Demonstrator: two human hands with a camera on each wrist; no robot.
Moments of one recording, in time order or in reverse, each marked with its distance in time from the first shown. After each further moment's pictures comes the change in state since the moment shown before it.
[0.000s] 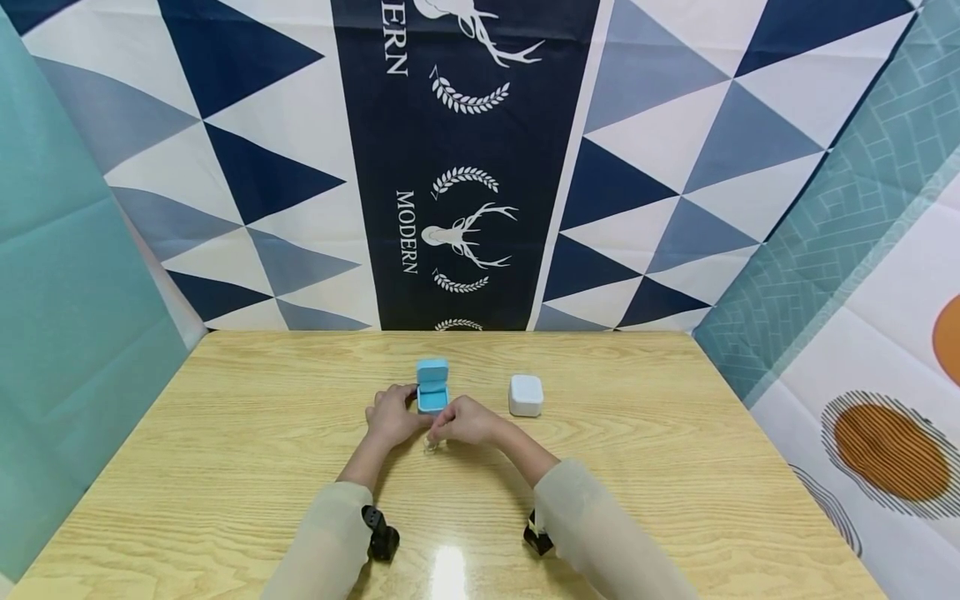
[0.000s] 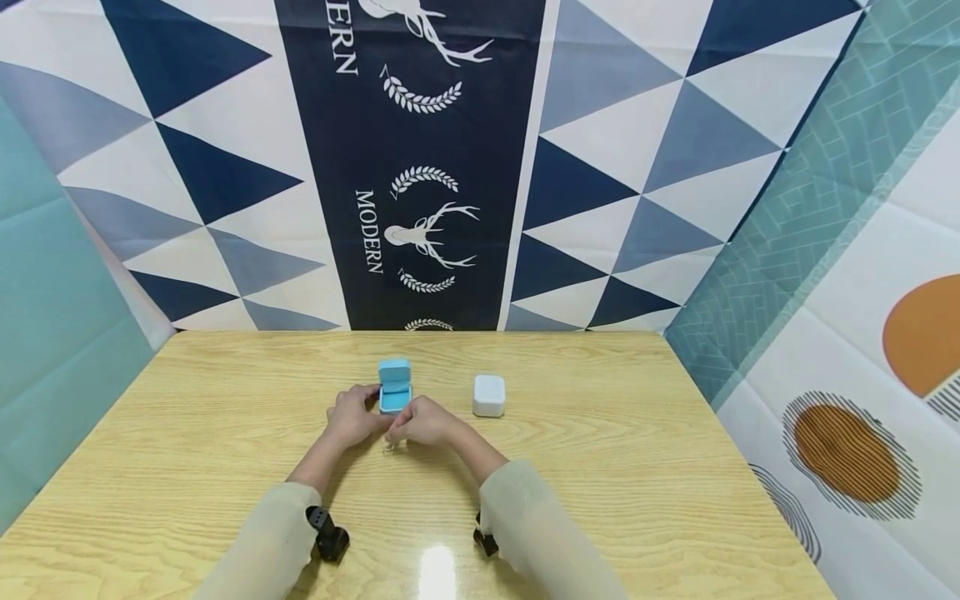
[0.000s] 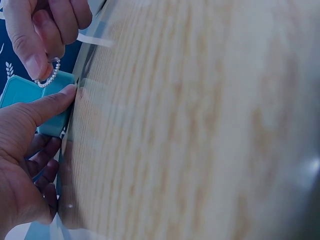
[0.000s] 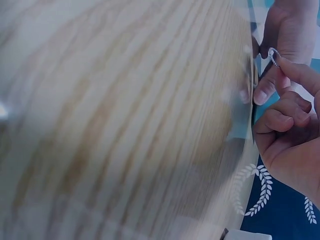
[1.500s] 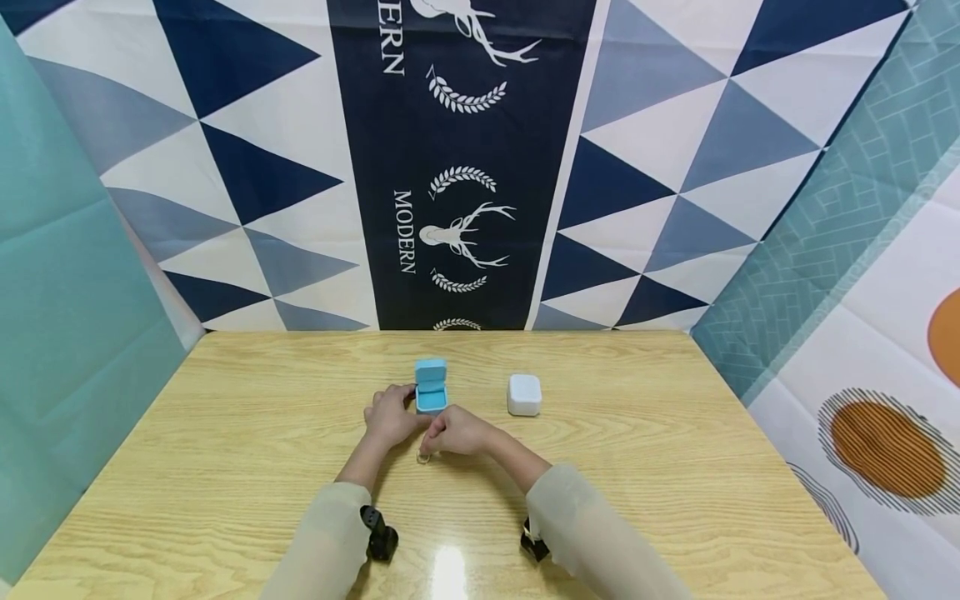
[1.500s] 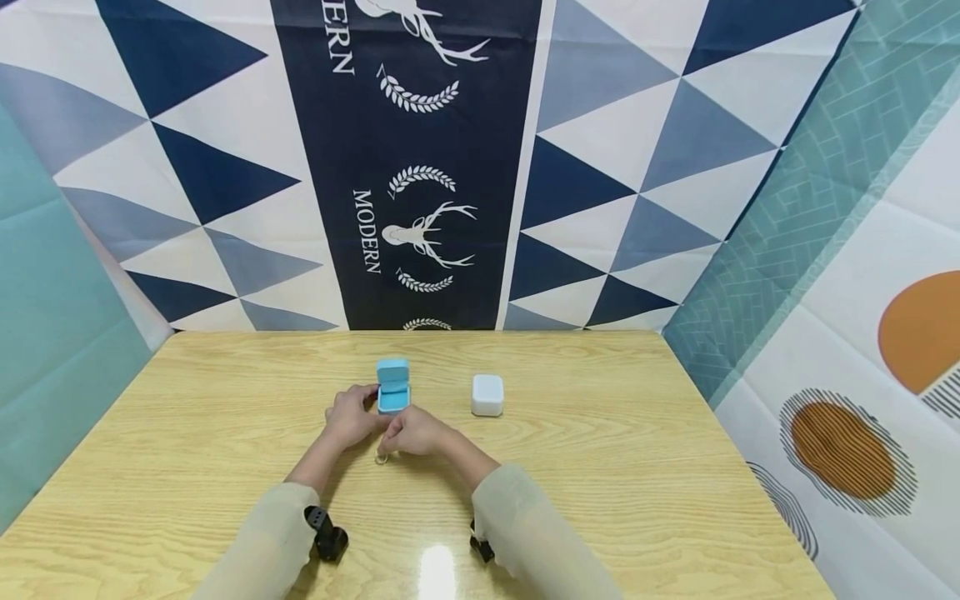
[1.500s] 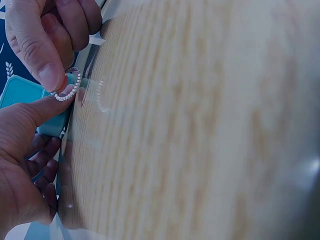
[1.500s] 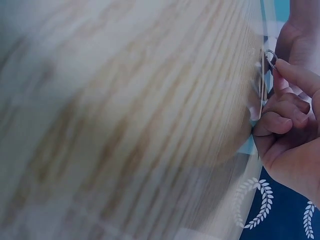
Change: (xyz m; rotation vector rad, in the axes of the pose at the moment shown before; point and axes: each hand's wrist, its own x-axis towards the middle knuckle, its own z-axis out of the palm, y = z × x) left_hand -0.001 0.001 -0.001 -0.007 0.011 0.012; right_hand 0.000 0.001 0.016 -0.009 -0.059 -0.047
